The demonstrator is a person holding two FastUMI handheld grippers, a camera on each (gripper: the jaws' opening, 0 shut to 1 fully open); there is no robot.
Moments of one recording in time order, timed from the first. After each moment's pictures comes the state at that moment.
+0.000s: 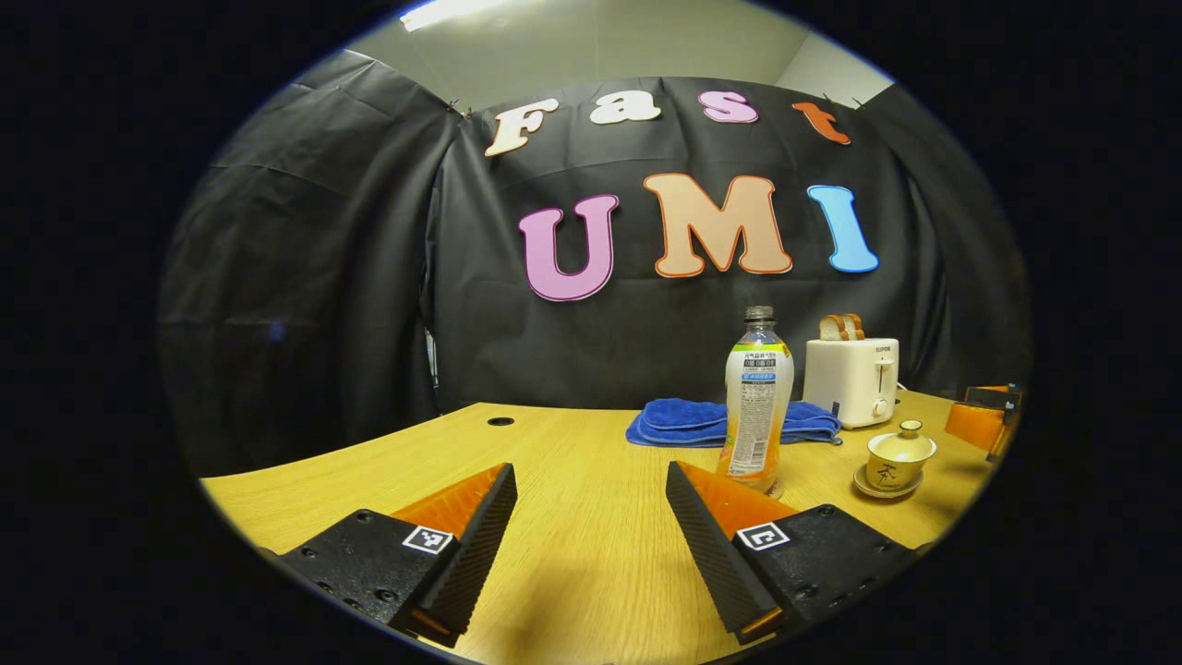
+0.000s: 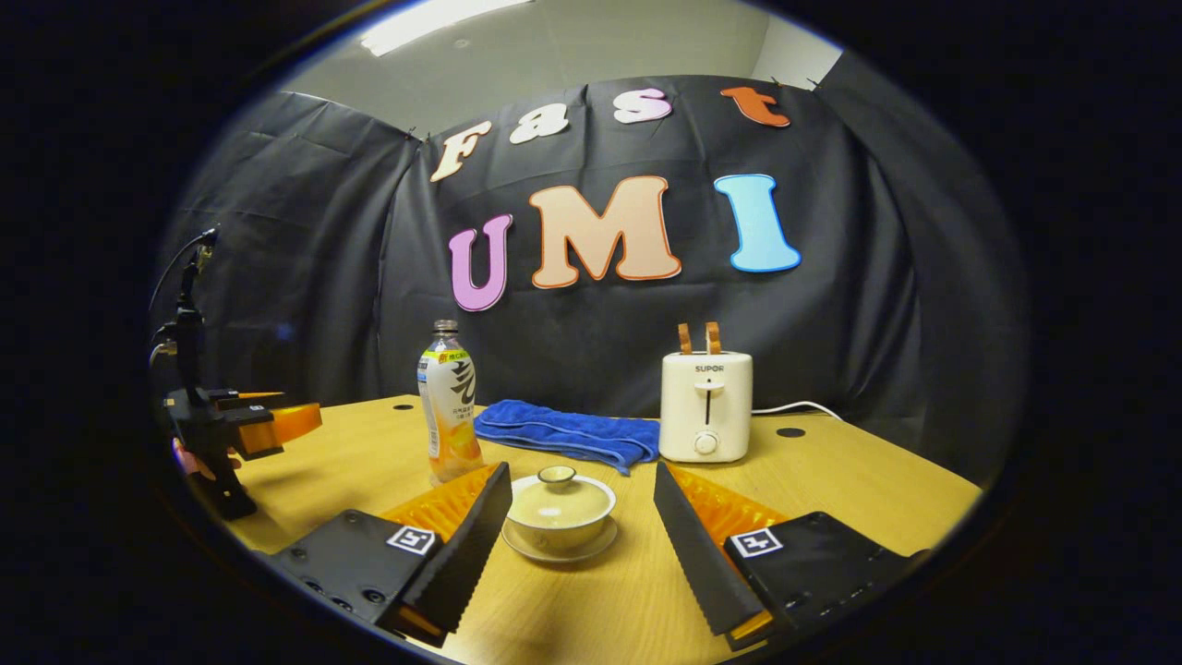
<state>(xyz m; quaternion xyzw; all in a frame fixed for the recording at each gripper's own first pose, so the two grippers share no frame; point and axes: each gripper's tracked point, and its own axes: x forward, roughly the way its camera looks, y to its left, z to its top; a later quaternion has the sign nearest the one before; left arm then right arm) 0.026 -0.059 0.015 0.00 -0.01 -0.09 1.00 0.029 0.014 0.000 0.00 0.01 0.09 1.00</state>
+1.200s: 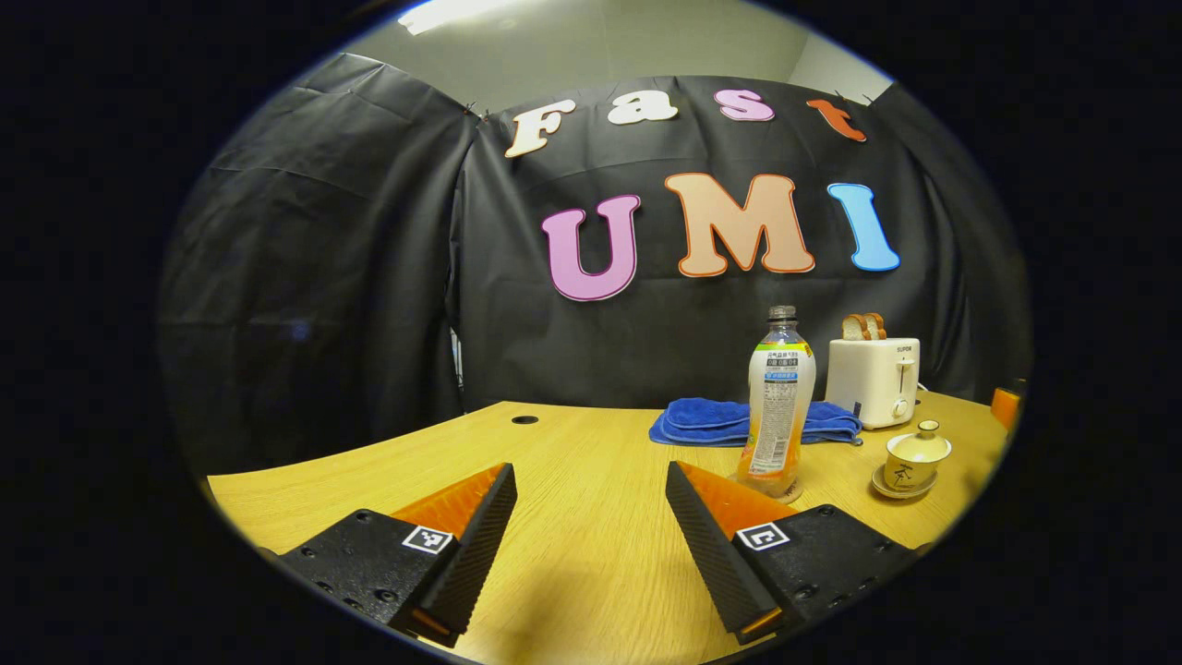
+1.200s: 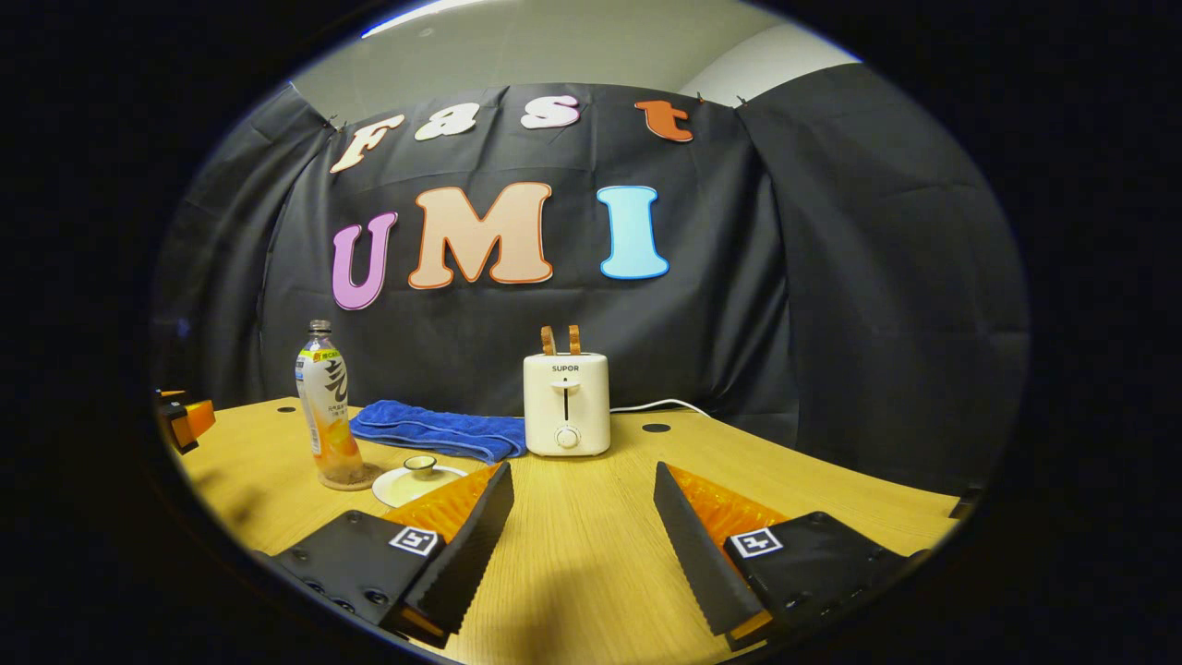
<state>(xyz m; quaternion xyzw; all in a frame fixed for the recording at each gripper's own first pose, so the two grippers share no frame) 0.020 -0.037 0.010 0.00 -0.01 -0.05 1.00 0.014 -0.069 0.001 -0.01 0.00 -0.10 1.00</state>
